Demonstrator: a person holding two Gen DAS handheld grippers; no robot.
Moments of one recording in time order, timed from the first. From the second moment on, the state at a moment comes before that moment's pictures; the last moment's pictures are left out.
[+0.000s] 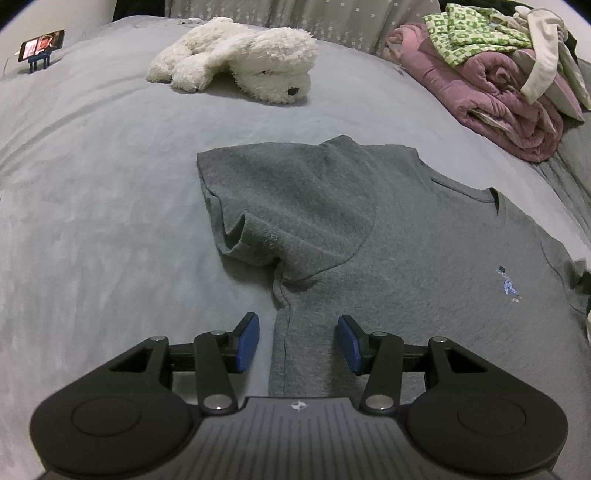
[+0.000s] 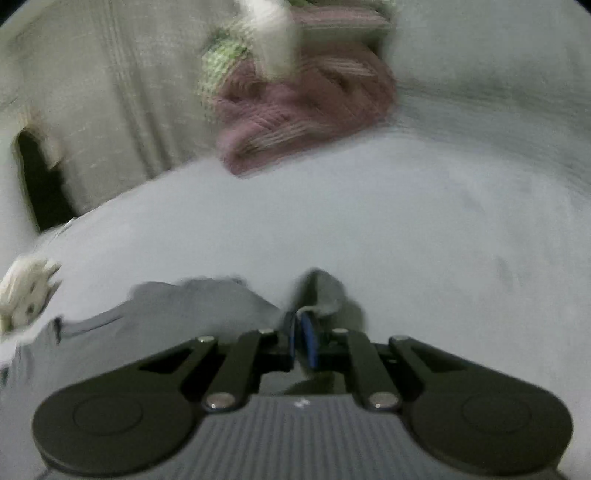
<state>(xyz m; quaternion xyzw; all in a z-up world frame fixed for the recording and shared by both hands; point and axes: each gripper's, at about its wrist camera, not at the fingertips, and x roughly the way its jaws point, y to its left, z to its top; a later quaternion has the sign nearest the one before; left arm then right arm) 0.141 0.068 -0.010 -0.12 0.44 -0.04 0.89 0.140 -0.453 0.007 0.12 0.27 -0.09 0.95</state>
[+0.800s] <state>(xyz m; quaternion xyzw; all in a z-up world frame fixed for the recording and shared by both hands) 0.142 0.065 -0.010 -0.11 0.44 -0.04 0.89 0.139 -0.492 0.019 0.14 0.34 -0.09 0.93</state>
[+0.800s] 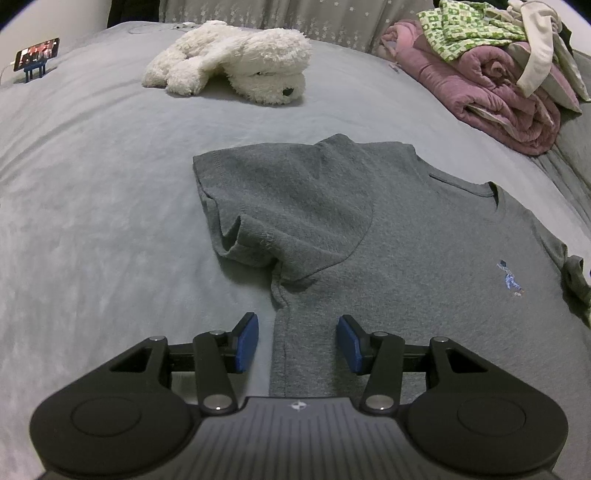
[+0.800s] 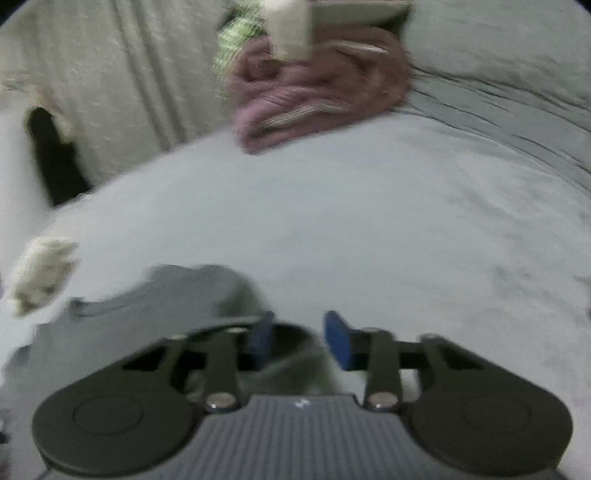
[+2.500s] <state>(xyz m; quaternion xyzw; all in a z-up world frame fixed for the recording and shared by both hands) 0.142 0.065 -0.010 -0.10 0.44 -0.05 0.89 0.100 -0.510 0.014 0.27 0.32 0.02 0.91</state>
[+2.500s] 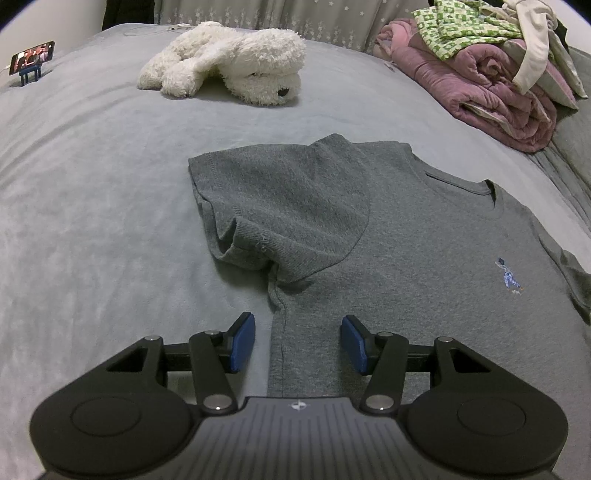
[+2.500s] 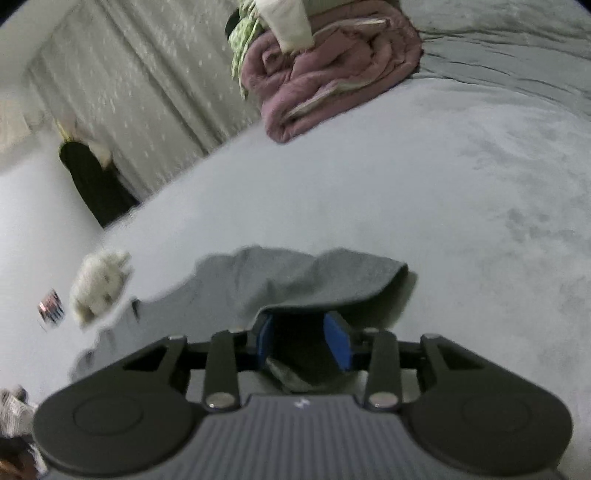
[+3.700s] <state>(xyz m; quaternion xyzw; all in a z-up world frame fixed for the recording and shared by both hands) 0.142 0.065 -0.010 -0.11 0.45 -0.05 0.89 0.112 -0.474 0.022 0.05 0.38 -0.18 0.91</state>
